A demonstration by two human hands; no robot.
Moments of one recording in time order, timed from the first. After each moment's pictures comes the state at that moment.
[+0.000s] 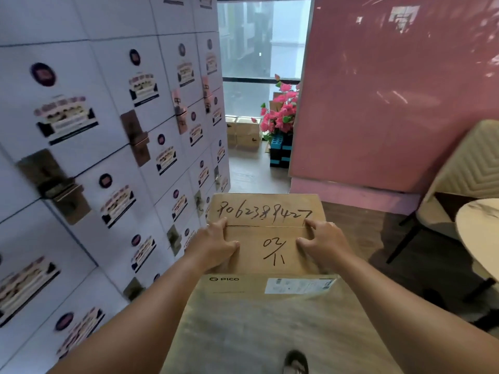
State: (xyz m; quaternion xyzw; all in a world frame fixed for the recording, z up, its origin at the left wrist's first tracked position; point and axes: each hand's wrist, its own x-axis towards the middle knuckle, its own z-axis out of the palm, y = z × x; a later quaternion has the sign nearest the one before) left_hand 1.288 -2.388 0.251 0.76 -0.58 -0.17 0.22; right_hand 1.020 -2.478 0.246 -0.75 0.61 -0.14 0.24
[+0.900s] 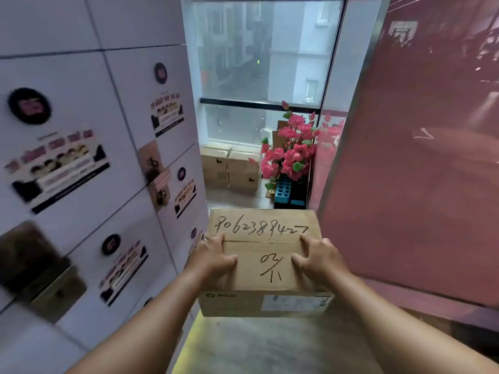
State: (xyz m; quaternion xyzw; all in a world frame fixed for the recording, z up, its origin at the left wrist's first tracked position) left_hand 1.518 -3.154 0.235 0.79 -0.55 -0.19 0.18; right_hand 1.258 -3.235 0.228 -0.74 0.63 -0.08 0.22
